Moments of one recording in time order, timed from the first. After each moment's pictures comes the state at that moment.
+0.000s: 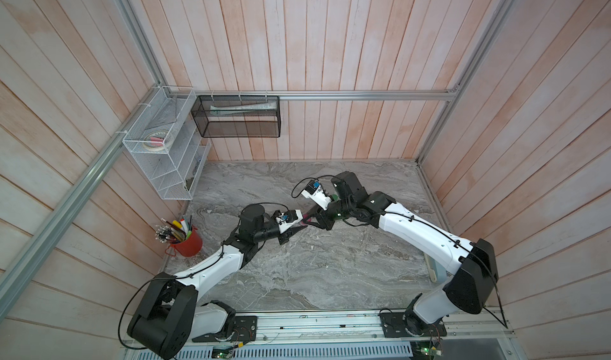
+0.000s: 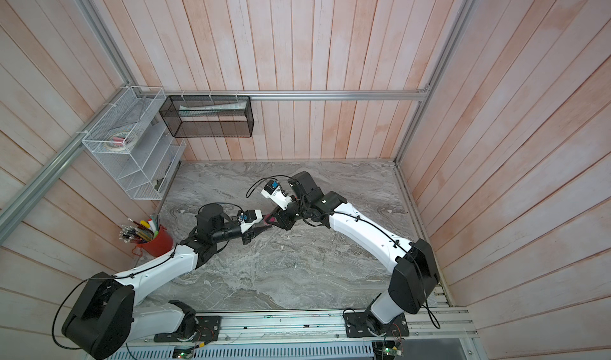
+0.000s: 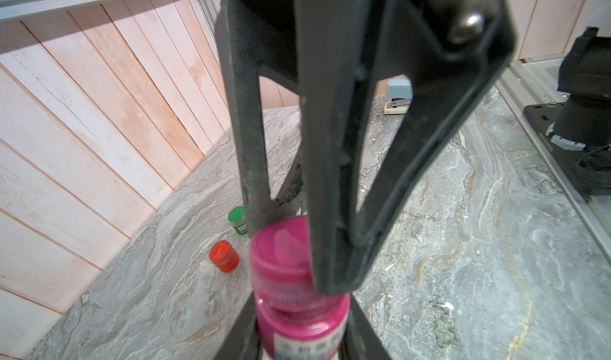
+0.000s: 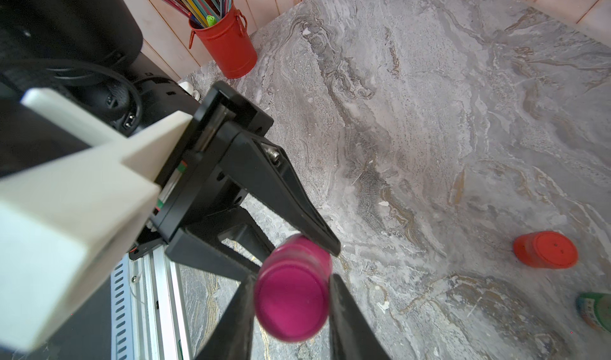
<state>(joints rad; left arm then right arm) -0.43 1.28 0.60 0.39 0.72 0.51 0.76 1.55 1.37 -0.57 -0.48 -0.08</state>
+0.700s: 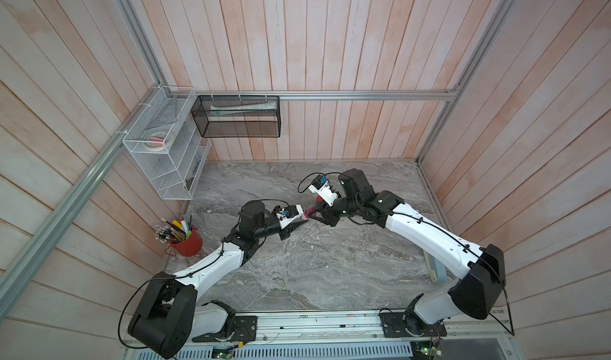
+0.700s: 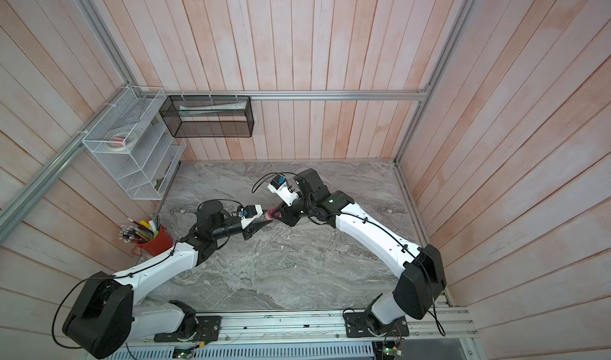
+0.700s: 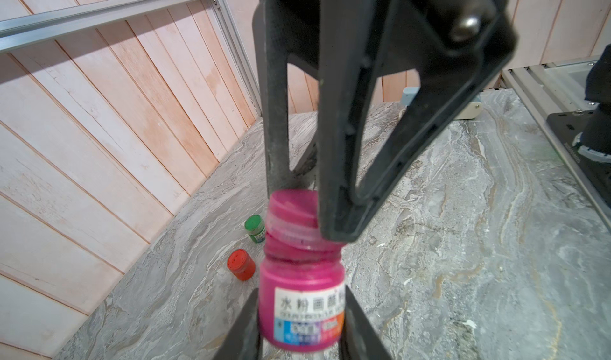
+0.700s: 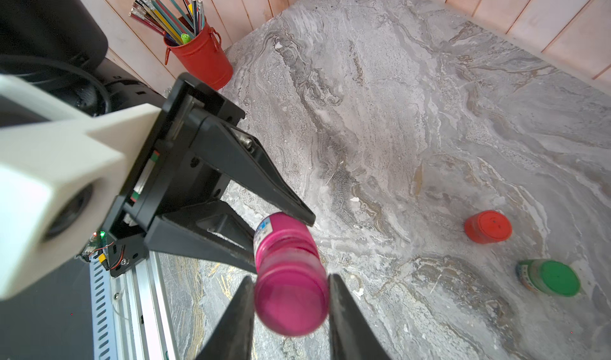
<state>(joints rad) -0.44 1.28 0.64 0.39 0.68 0.50 0.73 1.51 1.36 -0.57 -0.42 -0.05</state>
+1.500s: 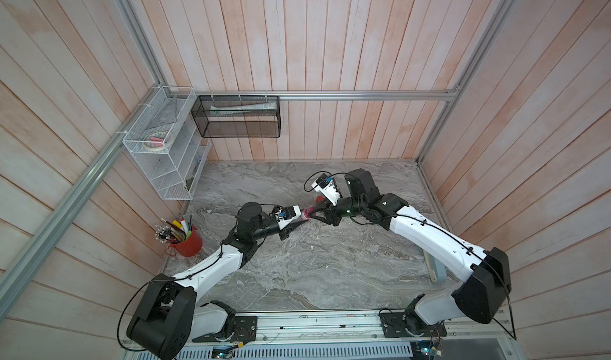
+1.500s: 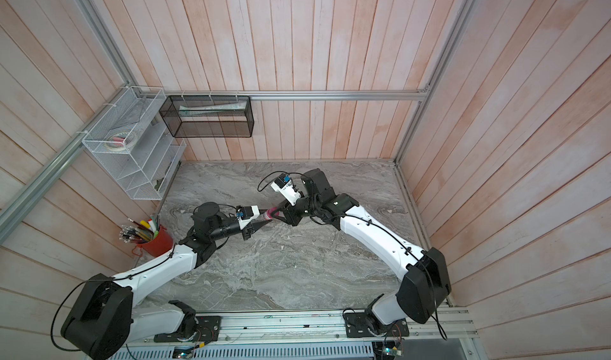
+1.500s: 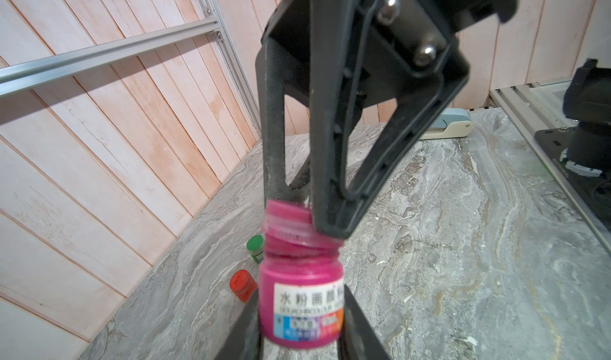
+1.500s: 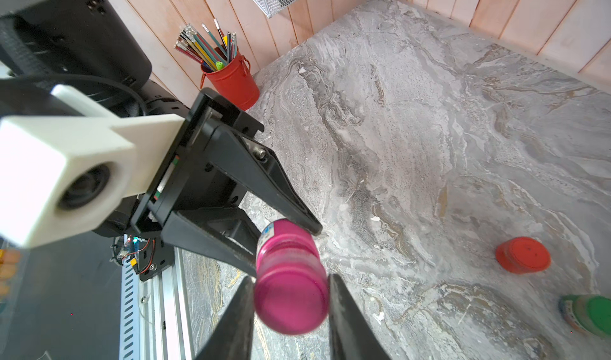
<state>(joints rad) -0.43 1.26 0.60 0.49 0.73 0.47 0.68 1.47 1.29 -0.46 -0.58 -0.03</state>
